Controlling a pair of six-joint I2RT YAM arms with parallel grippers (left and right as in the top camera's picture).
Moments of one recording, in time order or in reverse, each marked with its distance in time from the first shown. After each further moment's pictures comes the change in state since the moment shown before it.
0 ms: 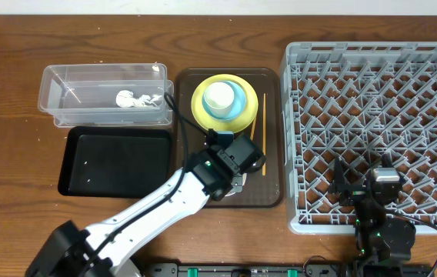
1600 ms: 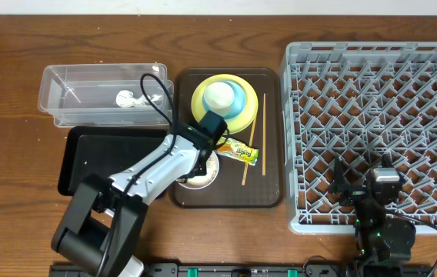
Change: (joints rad) left arm 0.303 0.210 0.000 -0.088 -0.107 0.130; right arm 0.000 0.000 0.000 0.000 0.000 0.000
